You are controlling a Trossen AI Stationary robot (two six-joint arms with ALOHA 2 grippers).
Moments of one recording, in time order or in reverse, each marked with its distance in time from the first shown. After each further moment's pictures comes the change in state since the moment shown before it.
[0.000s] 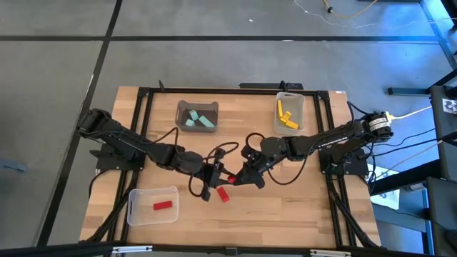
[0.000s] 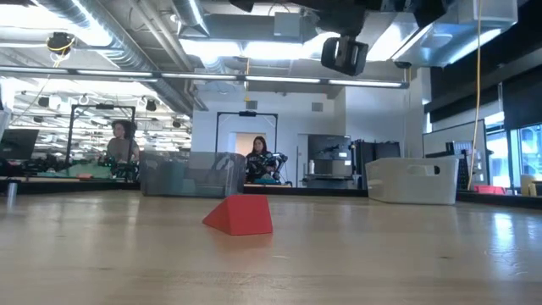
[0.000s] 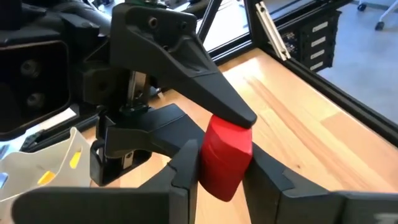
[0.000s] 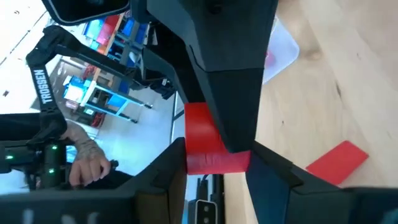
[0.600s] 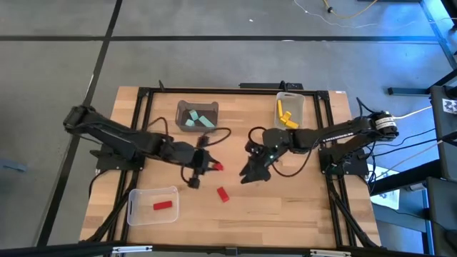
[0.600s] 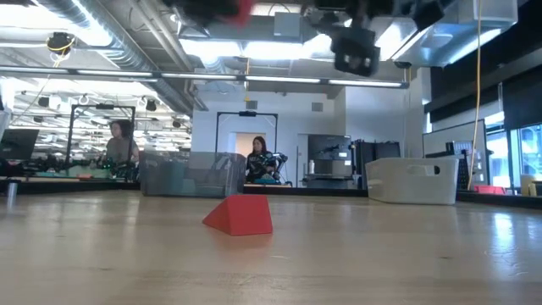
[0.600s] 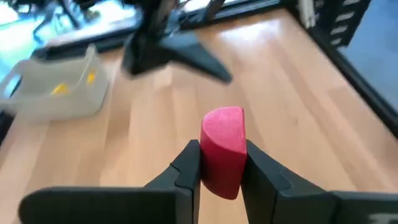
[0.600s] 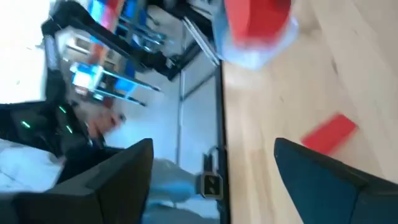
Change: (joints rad) left arm 0.035 -0.179 -0.001 -0.365 -0.026 -0.201; right arm -0.067 -0.066 -0.005 -0.111 -0.171 0.013
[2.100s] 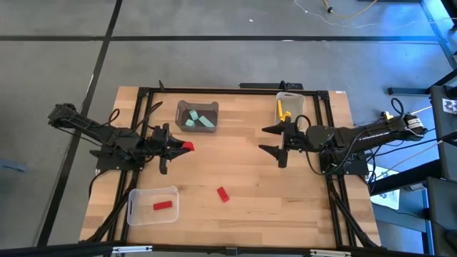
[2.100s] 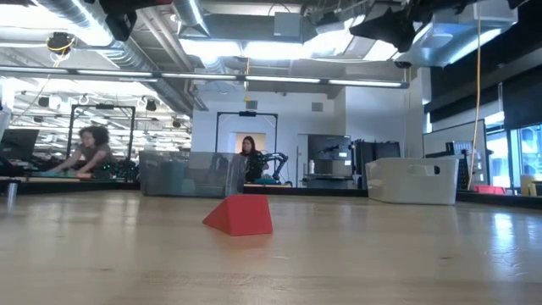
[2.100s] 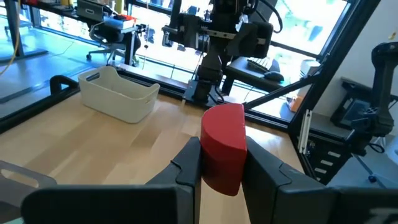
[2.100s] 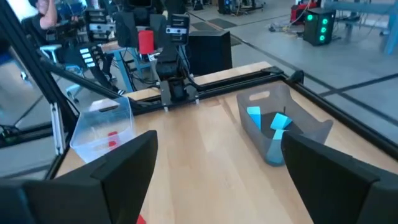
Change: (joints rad) left arm -0.097 -0.672 -0.459 0.226 -0.299 -0.403; right arm 0.064 -0.505 -0.274 -0.032 0.867 -0.646
